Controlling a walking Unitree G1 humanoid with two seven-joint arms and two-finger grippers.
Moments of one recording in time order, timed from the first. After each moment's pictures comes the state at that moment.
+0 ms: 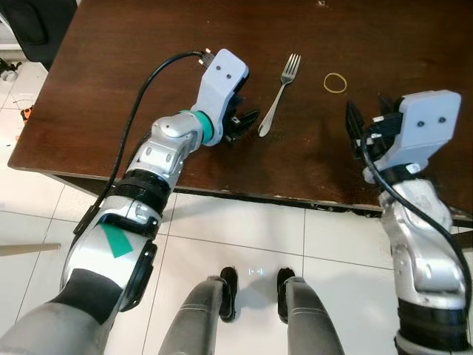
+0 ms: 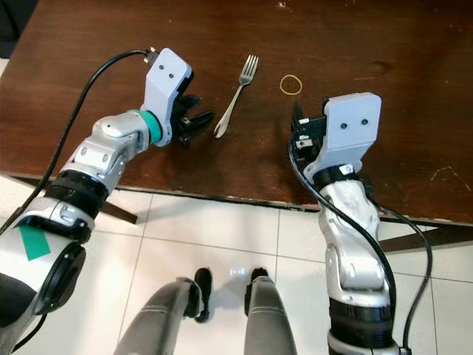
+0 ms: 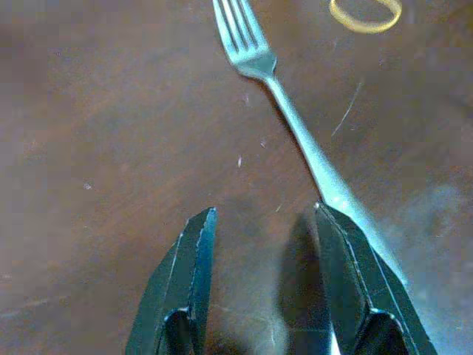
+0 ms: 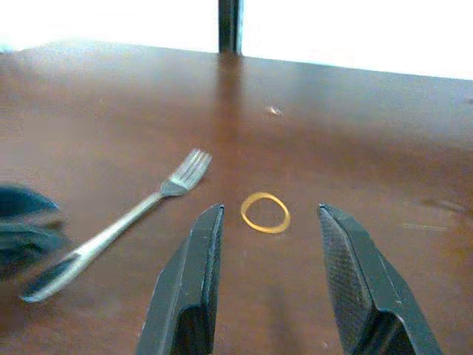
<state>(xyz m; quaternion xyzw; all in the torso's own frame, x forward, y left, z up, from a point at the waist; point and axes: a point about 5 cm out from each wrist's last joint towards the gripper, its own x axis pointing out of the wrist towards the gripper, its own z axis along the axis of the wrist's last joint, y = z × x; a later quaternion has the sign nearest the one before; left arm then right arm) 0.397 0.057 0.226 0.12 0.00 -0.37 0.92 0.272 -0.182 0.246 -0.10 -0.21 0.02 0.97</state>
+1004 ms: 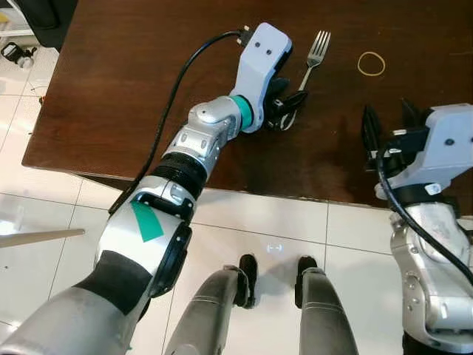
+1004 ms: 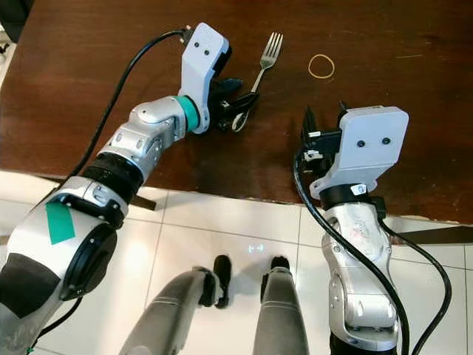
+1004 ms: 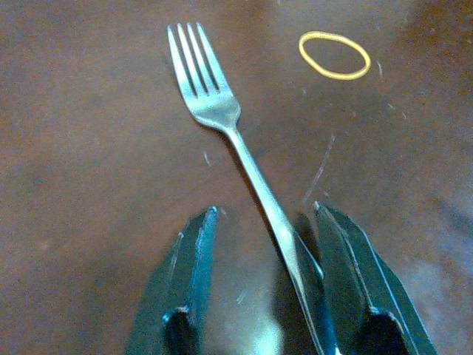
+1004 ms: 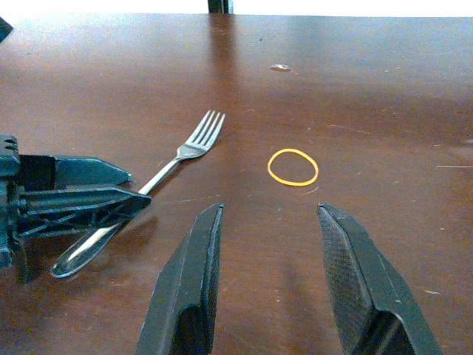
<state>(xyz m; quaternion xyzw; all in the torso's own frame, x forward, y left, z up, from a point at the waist) 0.390 0.000 0.249 0.08 -0.05 -0.43 0.90 0.248 -0.178 0.240 -0.09 -0.19 -0.02 0.98</state>
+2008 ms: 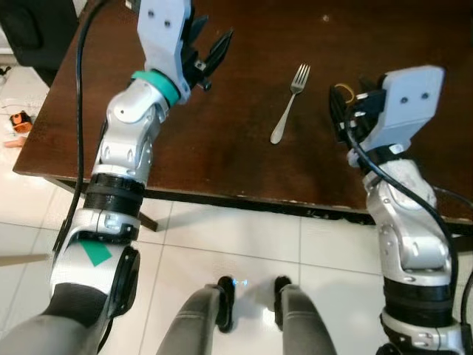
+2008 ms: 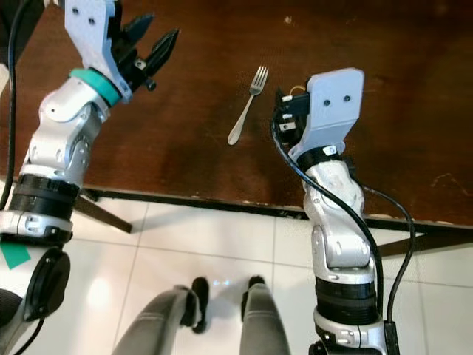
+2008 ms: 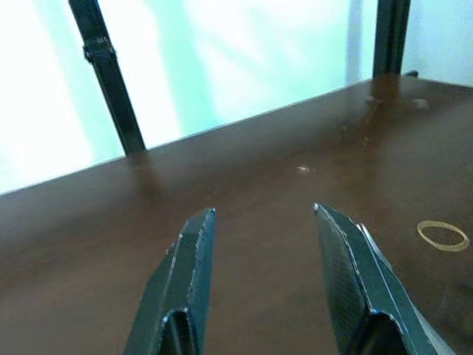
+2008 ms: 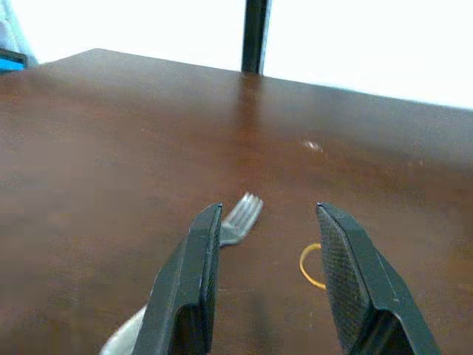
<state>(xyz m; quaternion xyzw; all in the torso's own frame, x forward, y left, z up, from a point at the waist) 0.378 0.113 0.283 0.08 -0.22 -0.25 0.94 0.305 -0.159 0.245 -0.07 -0.17 0.07 0.98</state>
